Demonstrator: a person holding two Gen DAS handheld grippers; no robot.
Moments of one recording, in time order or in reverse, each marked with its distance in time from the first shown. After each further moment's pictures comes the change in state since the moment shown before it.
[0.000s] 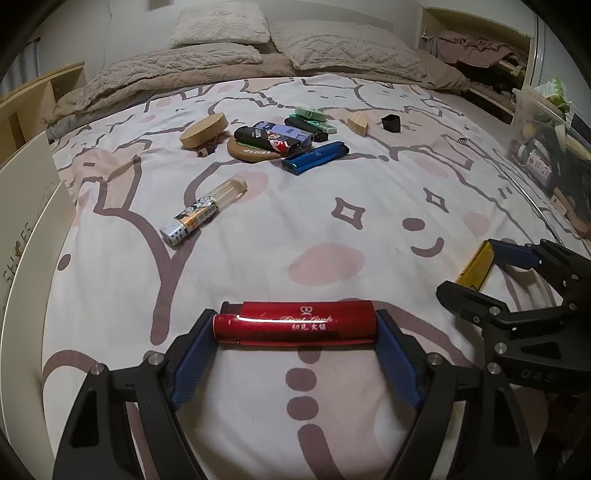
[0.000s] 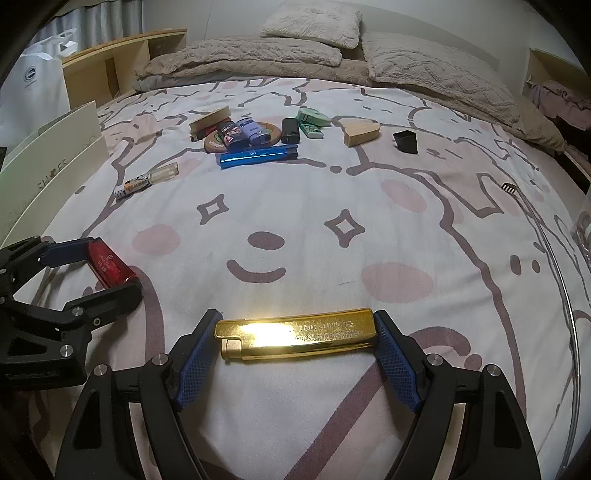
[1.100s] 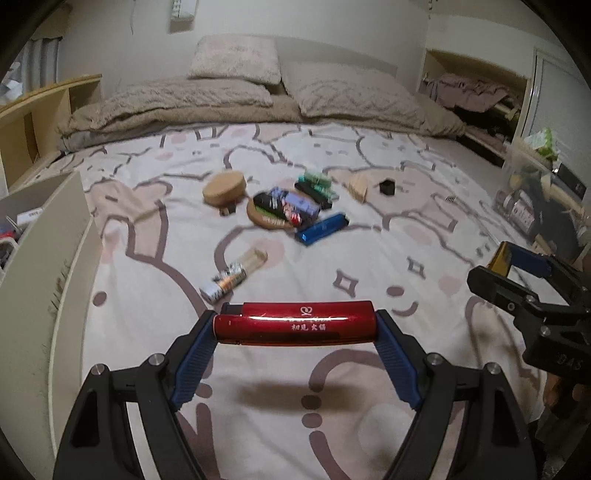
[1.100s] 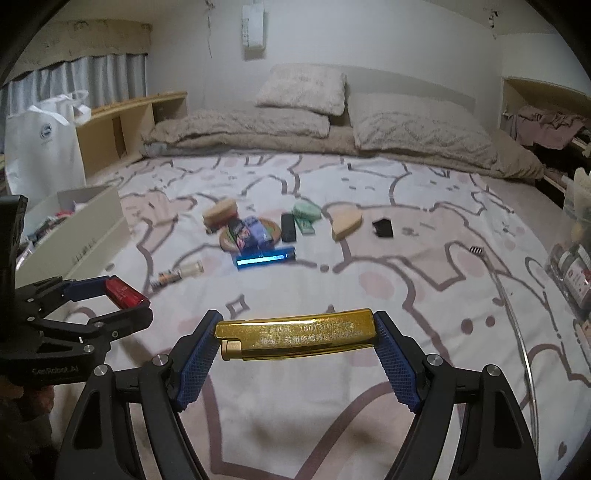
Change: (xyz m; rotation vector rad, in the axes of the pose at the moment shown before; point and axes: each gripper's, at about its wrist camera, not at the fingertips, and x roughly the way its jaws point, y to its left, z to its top) left arm -0.063 0.020 0.029 -0.061 -0.149 -0.042; right arm -0.082 -0.001 0.035 0.046 -0.245 0.001
